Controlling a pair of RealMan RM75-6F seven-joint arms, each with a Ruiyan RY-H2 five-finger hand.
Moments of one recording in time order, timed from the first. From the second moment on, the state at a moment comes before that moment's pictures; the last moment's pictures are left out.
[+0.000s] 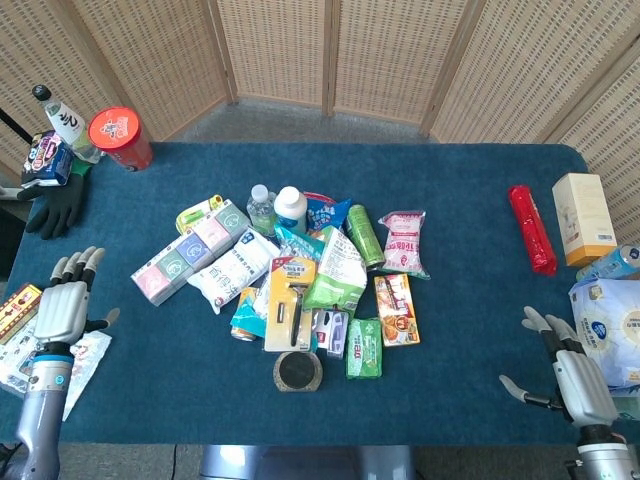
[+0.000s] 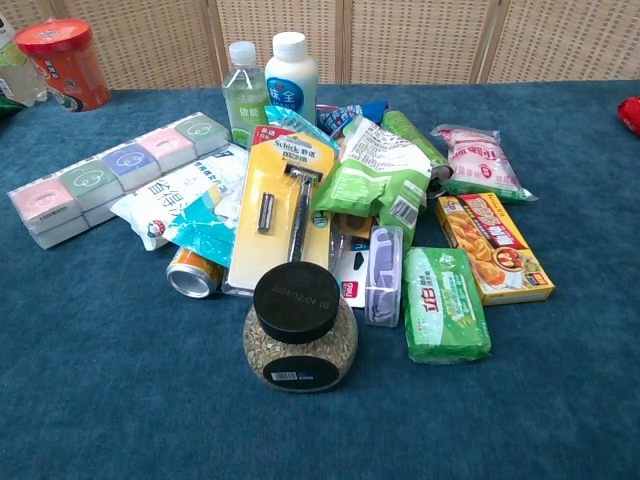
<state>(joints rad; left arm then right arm) -0.28 -1.37 -0.18 -1.54 1.16 1.24 0.20 0.05 -1.02 0.00 -1.87 -1.48 1.38 0.16</state>
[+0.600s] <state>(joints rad) -0.41 -1.49 -0.25 -1.49 0.97 1.09 0.22 0.04 -1.02 -0.01 -1.86 -1.47 1.36 0.23</state>
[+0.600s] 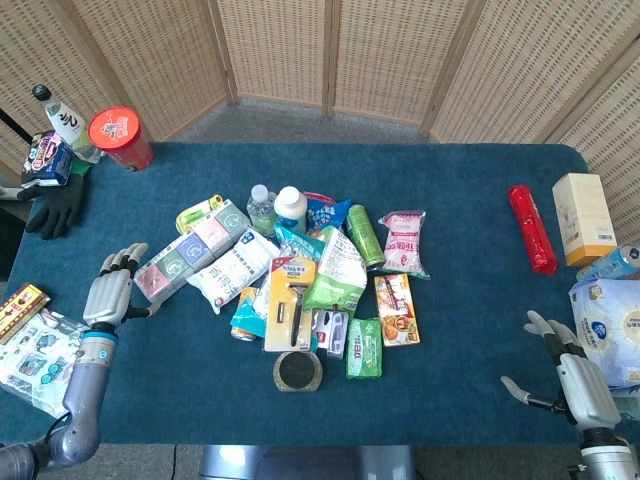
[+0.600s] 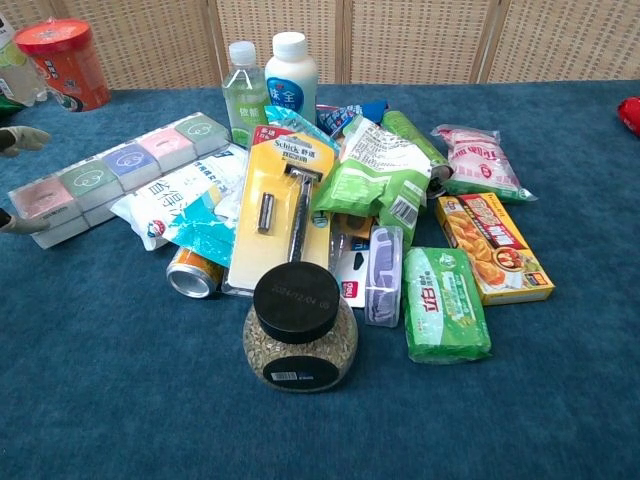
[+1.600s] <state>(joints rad) -0.38 -1.47 -0.32 -1.56 1.11 1.22 -0.07 0.04 -1.03 -0.01 -1.83 -1.49 1.37 0.30</state>
